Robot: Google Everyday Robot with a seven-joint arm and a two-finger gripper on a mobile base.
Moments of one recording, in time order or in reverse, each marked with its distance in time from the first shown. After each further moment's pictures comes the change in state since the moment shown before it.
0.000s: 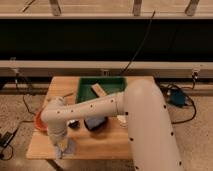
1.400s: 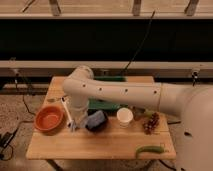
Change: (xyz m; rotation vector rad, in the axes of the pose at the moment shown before) arm 0.088 0.055 -0.189 0.181 0.105 0.099
